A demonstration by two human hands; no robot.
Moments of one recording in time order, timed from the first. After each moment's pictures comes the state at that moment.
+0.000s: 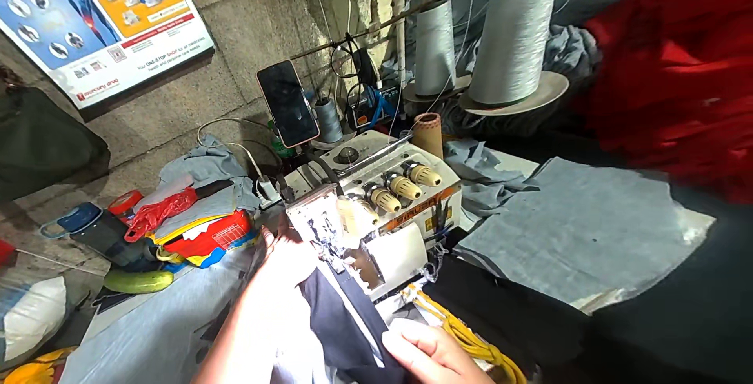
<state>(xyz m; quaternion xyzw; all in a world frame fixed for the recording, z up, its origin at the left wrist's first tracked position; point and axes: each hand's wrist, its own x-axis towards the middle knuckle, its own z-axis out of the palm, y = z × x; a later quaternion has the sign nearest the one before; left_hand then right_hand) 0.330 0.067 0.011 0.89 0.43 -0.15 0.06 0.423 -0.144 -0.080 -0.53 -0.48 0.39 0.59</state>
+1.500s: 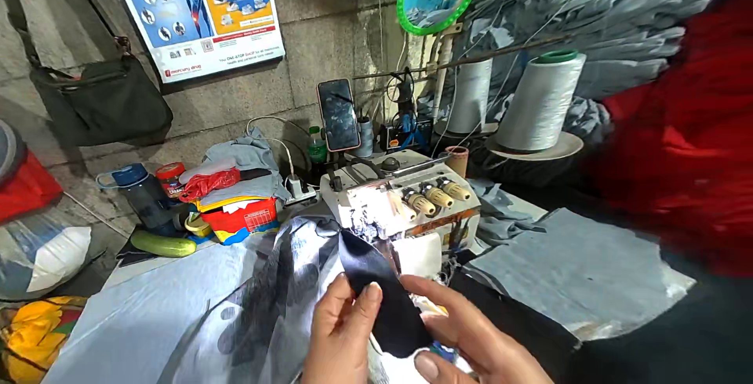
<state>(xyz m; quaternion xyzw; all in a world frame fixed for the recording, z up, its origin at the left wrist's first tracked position) 0.253 -0.086 0.008 0.50 0.19 0.46 0.70 0.388 -0.178 0.007 -0.49 -0.63 0.24 0.56</state>
